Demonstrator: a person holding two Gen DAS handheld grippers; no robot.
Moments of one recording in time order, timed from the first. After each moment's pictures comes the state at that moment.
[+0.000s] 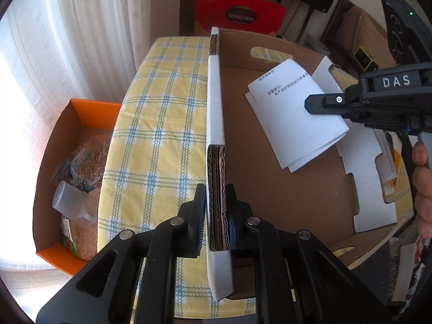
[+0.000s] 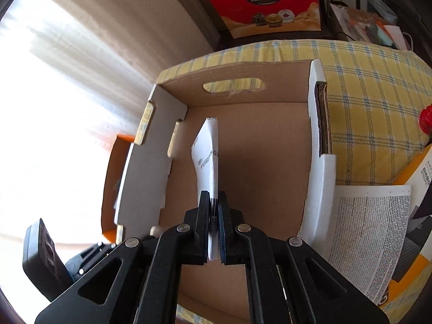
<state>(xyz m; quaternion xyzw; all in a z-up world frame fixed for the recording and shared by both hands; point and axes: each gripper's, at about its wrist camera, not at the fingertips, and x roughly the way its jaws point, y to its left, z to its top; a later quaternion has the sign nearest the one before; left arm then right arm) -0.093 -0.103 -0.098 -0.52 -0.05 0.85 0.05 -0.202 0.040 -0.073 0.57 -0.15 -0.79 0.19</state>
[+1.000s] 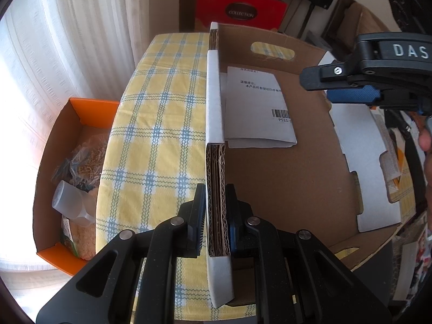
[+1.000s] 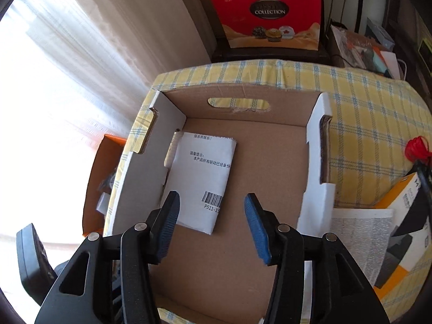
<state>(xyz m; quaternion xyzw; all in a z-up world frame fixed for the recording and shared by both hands) -0.093 -0.102 -0.103 -0.53 -0.04 0.85 0.05 -0.202 0.032 -0.048 0.55 -0.05 -0.81 0.17</state>
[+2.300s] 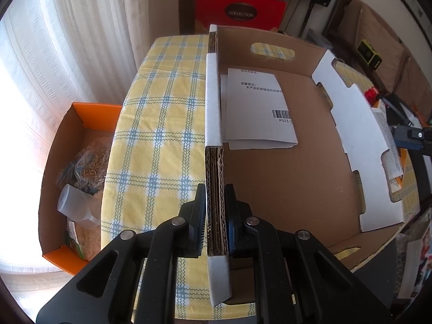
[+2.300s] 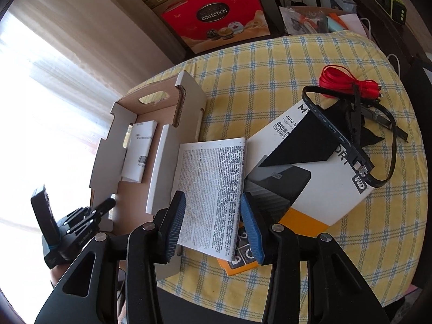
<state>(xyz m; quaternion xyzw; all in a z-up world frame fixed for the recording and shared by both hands) -0.092 -0.101 -0.101 -0.52 -0.03 0.85 0.04 -0.153 0.187 -0.052 0.56 -0.16 -0.80 0.17</state>
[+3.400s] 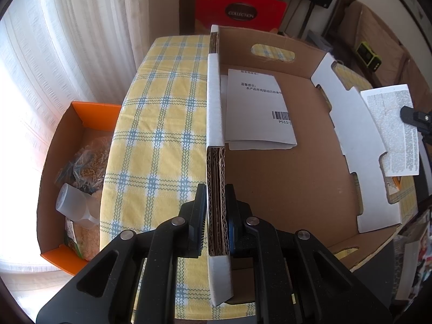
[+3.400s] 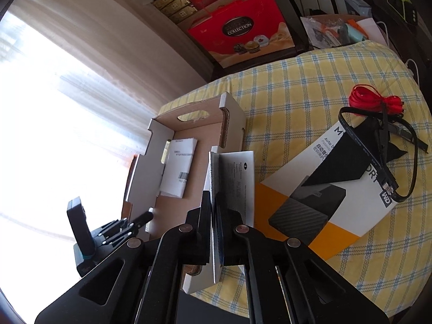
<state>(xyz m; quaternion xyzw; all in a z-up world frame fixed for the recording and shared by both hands) -0.093 -0.102 -0.099 -0.52 -0.03 0.85 0.04 -0.154 0.176 -0.030 0.51 -0.21 -0.80 0.22</state>
